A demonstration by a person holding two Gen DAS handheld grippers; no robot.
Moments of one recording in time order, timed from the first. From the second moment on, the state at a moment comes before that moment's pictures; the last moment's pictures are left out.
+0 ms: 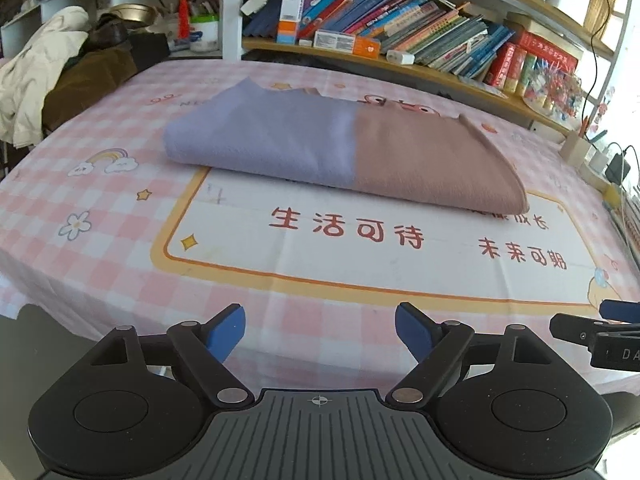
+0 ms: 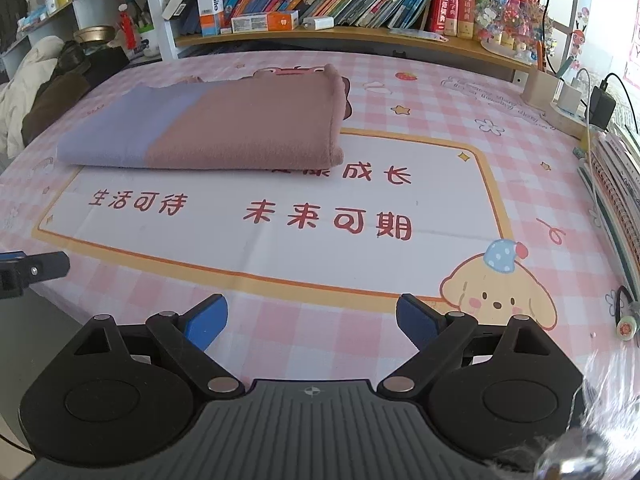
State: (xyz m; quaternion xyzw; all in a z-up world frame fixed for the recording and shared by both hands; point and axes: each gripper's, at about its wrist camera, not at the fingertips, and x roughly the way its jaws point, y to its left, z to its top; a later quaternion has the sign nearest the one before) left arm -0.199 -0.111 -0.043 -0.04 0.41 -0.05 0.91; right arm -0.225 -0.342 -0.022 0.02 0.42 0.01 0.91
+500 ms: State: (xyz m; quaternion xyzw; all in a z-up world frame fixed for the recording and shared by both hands) left arm -0.160 -0.083 -0.048 -0.07 0.41 -0.06 0.91; right arm -0.198 -0.324 -0.025 0.01 0.42 -0.01 0.91
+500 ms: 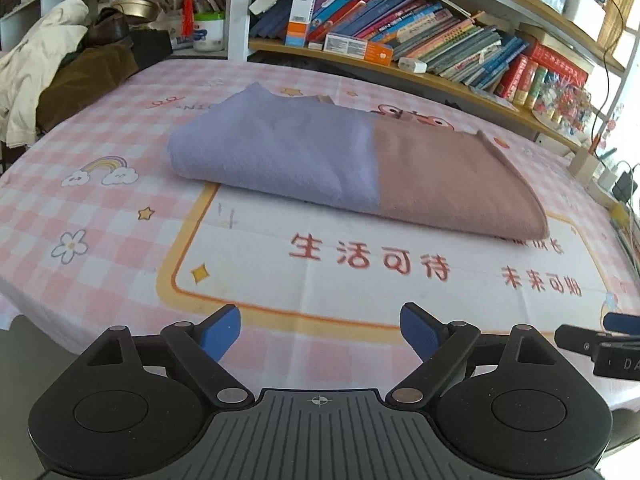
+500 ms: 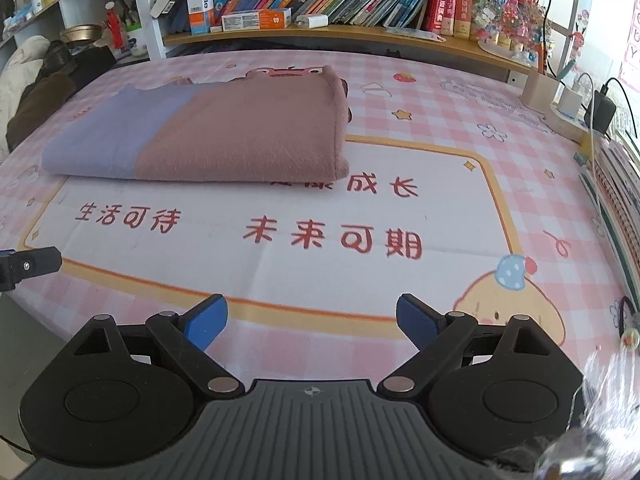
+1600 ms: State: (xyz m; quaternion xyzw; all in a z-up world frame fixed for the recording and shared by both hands) left arm -0.027 0.076 -0.110 -0.60 0.36 0.03 0.72; right arm -0.058 -0.361 -0.031 0.21 0.43 -0.11 0.87
